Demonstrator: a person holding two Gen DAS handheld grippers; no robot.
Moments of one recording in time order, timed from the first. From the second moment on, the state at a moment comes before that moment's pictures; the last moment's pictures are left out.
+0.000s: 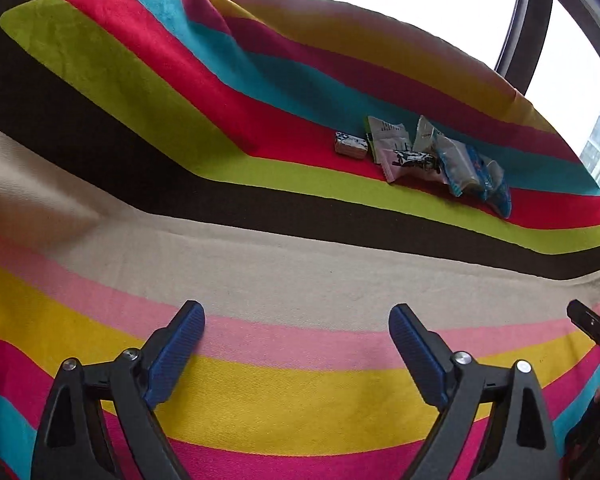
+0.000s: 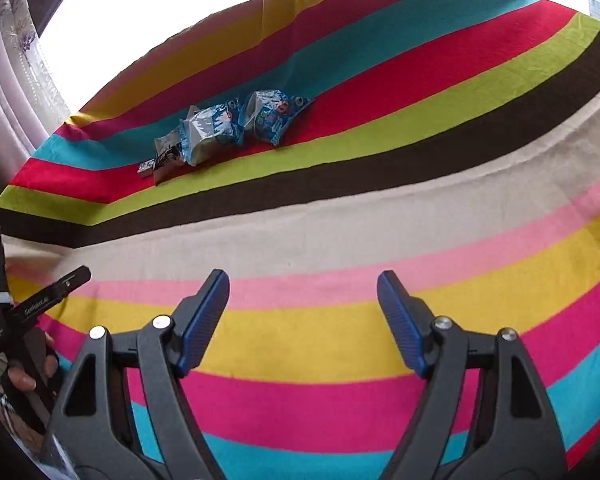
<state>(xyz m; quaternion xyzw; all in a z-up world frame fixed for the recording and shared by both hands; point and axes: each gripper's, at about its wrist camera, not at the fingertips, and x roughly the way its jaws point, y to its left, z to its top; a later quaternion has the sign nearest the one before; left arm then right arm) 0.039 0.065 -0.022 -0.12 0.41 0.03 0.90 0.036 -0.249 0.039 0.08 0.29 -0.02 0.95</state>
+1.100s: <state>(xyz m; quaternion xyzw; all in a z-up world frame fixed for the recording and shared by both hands) 0.053 0.045 -0.031 -0.05 0.45 0.07 0.89 0.165 -0.200 0.064 -0.15 0.34 0.06 0.92</state>
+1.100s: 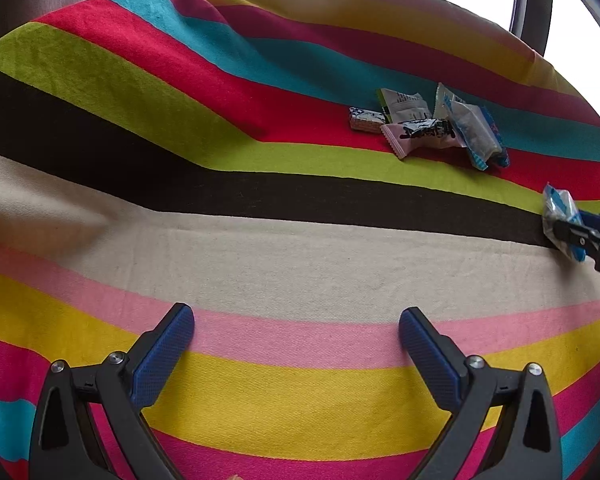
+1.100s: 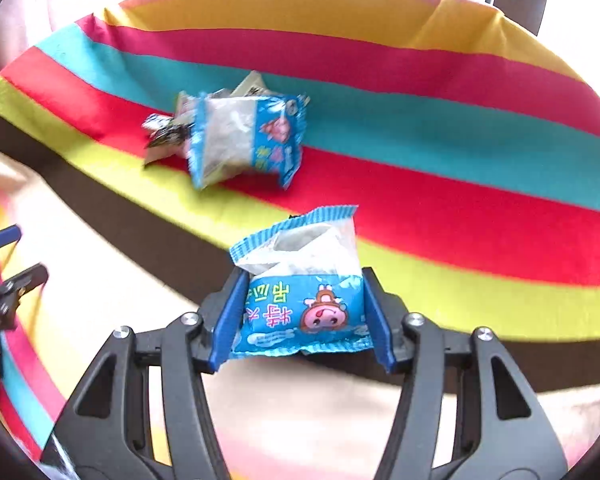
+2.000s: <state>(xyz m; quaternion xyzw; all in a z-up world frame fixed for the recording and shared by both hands) 0.094 0.013 -0.016 0.06 0.43 0.02 0.90 0.091 -0.235 0.033 0.07 0.30 0.05 0.95</state>
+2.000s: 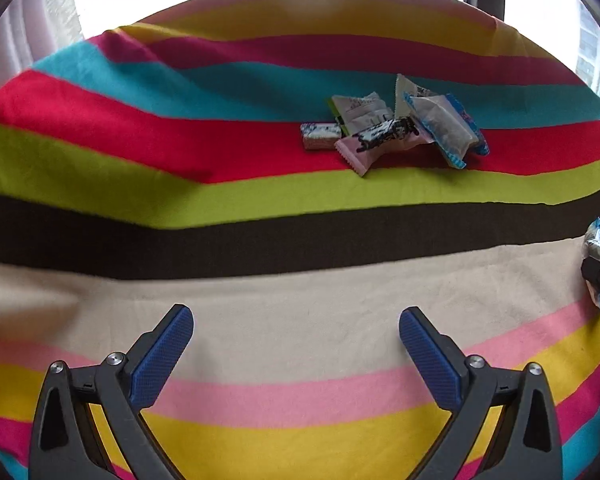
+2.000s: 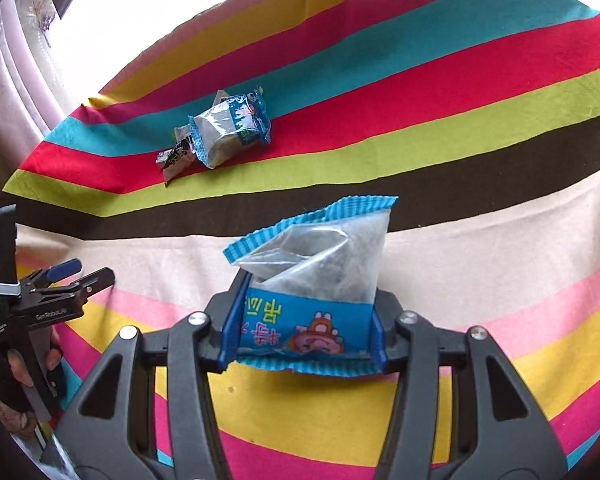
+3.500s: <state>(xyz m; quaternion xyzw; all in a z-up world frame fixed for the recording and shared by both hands) 0.000 0.055 -0.012 0.01 0.42 -0.04 0.91 0.075 -0.262 0.037 0.15 0.29 0.08 0.94</state>
